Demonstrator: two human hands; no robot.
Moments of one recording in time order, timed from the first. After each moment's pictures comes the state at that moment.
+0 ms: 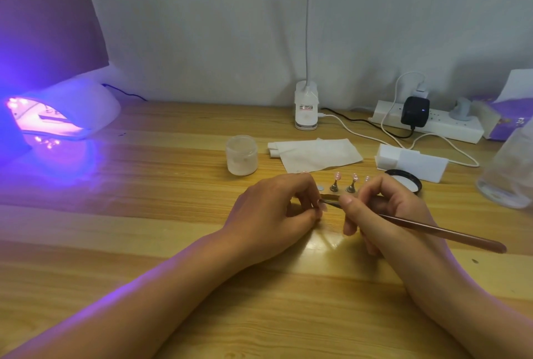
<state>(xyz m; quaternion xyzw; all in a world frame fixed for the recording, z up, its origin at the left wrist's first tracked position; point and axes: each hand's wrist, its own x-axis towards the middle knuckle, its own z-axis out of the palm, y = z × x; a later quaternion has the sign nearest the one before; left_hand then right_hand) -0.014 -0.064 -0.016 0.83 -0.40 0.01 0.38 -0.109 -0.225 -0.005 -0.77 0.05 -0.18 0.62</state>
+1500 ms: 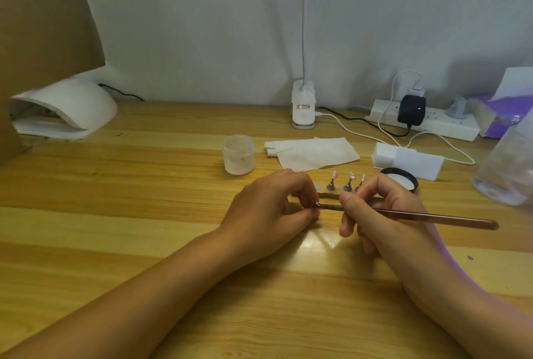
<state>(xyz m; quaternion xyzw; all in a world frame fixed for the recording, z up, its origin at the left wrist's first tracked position) -0.012 -0.064 -0.018 0.83 -0.41 0.02 0.39 -0.110 -0.224 -0.004 -0.77 0.06 -0.17 0.61</state>
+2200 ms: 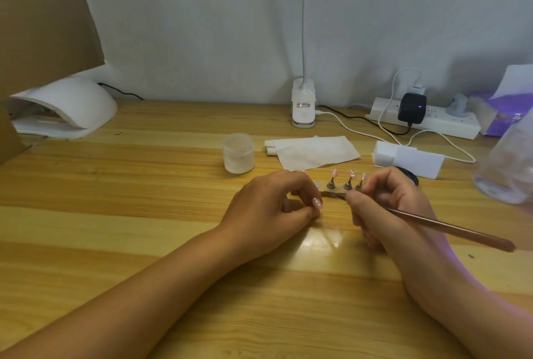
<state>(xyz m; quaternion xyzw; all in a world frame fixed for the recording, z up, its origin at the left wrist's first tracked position) -0.011 -0.064 -0.018 0.82 -0.40 0.01 0.41 -0.110 -0.226 -0.004 -0.72 0.07 -0.19 0.66</state>
